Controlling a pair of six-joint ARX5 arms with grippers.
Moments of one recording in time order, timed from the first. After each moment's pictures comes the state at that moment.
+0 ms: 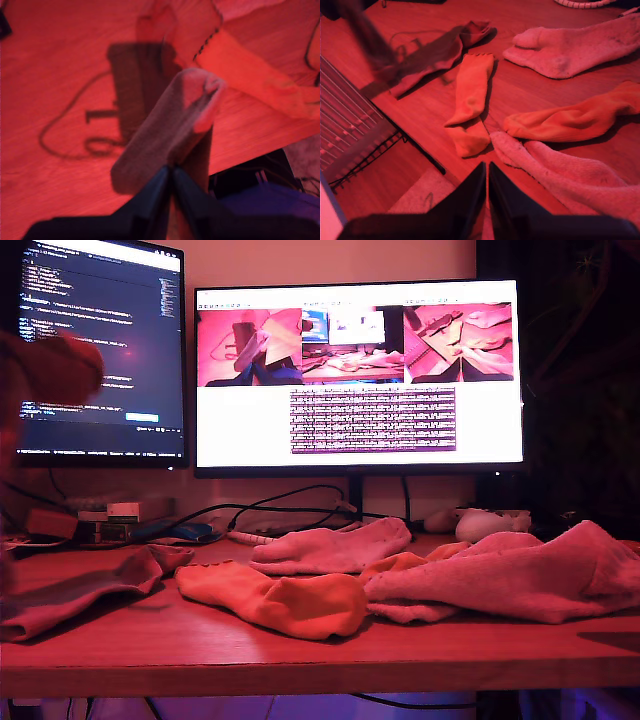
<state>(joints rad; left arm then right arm) -0.19 1.51 1.60 -1.29 0.08 0.06 0.32 0.78 0.55 -0.37 -0.49 -0.11</state>
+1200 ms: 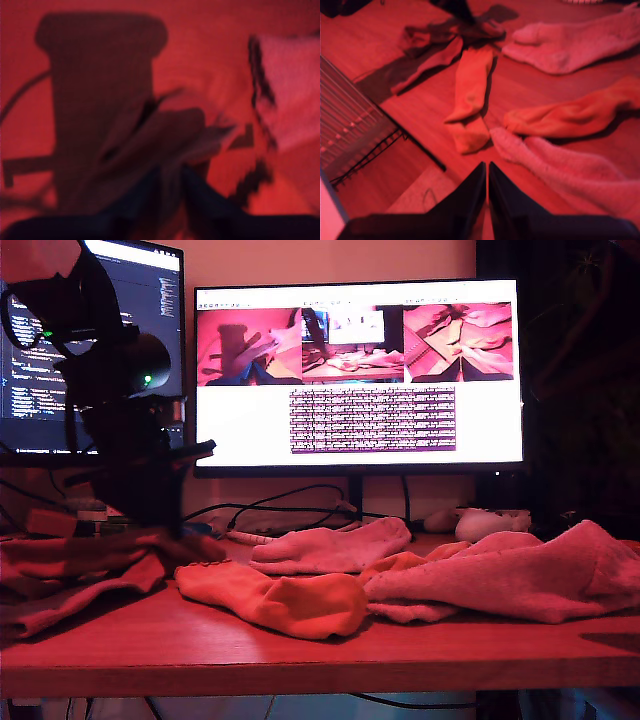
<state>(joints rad) -0.24 2.03 1.59 -0.67 0.18 -0.07 0.32 0.78 0.55 -0.39 -0.49 -0.11</state>
